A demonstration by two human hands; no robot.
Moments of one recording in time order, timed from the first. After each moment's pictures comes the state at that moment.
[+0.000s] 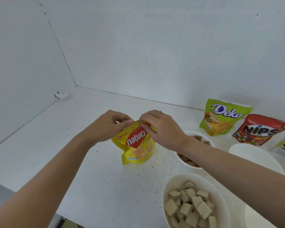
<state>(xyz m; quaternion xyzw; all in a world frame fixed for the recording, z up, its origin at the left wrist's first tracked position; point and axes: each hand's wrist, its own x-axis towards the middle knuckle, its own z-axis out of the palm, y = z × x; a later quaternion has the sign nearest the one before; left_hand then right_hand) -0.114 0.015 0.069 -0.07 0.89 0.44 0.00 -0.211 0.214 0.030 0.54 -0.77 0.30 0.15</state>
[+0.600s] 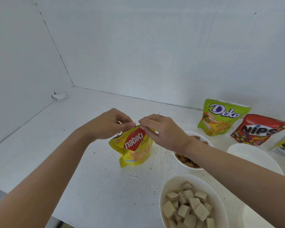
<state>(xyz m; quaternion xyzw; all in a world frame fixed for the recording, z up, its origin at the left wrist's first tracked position) -0.128 0.019 0.083 -0.03 0.90 0.42 0.08 -0.221 0.225 0.023 0.58 -0.72 0.33 0.17</state>
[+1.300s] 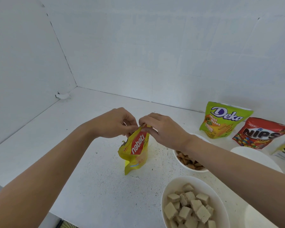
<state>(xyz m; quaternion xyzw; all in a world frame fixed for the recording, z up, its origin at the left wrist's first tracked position) -0.135 0.019 0.089 0.02 0.93 0.35 0.09 -0.228 0.218 0.032 0.61 -0.73 0.29 0.12</state>
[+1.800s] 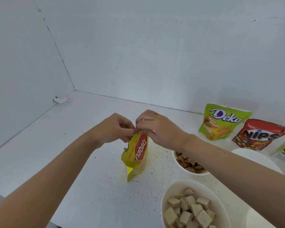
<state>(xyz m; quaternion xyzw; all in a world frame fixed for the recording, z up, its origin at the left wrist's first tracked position) -0.133 0.021 0.075 -0.06 0.87 0.49 0.08 -0.230 0.211 0.047 0.63 -0.72 0.28 0.10</state>
